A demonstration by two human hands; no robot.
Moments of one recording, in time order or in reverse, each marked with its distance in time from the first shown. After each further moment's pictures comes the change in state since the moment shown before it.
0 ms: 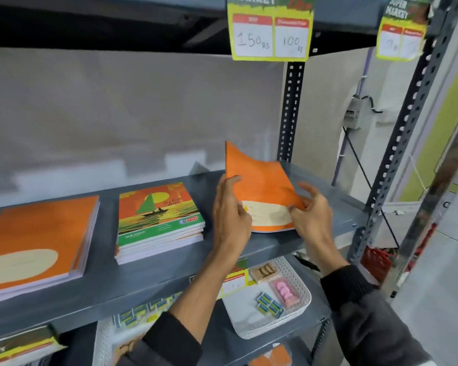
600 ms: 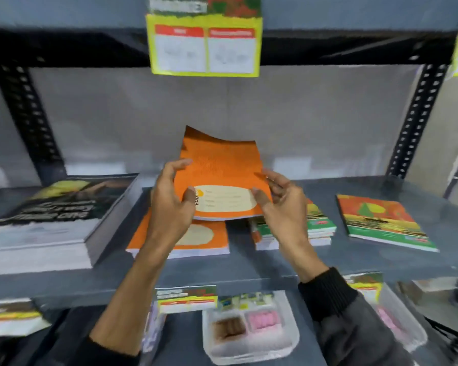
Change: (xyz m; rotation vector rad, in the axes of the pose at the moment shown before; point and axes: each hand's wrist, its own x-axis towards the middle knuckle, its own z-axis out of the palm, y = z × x) left_hand 0.005 -0.087 -0.319 0.025 0.248 -0.030; right_hand -0.148 -0.164 0.188 0.448 -0.381 -0.253
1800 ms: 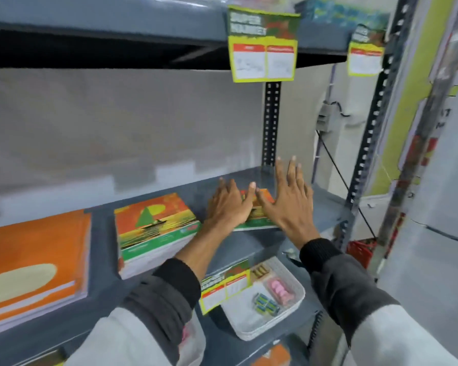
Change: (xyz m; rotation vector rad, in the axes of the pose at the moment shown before) left_hand -0.032 0.082 0.334 0.487 -0.741 -0.023; right_hand 0.042 0.062 -0.253 -1.194 0.244 -0.007
